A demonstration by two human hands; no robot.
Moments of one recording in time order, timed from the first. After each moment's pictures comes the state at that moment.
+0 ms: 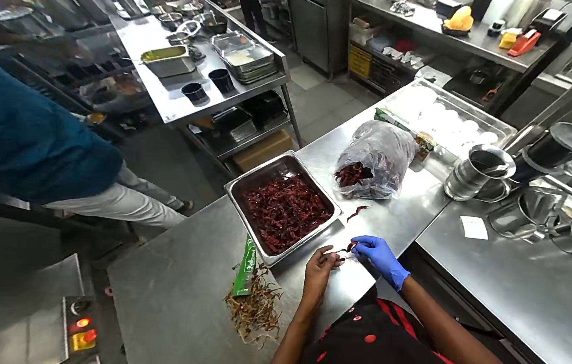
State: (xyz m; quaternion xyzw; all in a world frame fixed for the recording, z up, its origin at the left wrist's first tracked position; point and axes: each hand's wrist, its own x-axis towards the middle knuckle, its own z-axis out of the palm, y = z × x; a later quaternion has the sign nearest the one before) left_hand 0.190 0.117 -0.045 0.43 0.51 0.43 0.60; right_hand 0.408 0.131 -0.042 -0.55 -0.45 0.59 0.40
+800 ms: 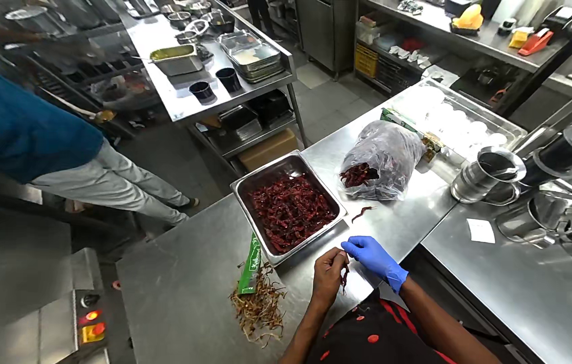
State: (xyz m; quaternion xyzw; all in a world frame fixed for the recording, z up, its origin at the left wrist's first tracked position) left_hand 0.211 0.113 0.007 0.48 0.46 0.49 0.56; right_hand 0.377 0.144 0.013 -0.51 -0.58 0.54 0.32
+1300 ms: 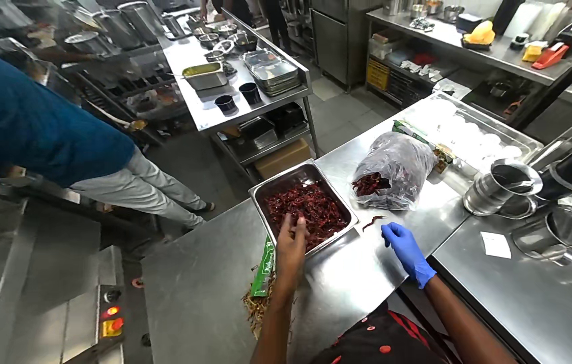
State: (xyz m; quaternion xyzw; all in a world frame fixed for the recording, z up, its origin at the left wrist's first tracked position) left_hand 0.137 0.164 0.103 0.46 0.66 0.43 0.42; right_hand 0.426 0.157 0.010 -0.60 -0.49 0.46 0.43
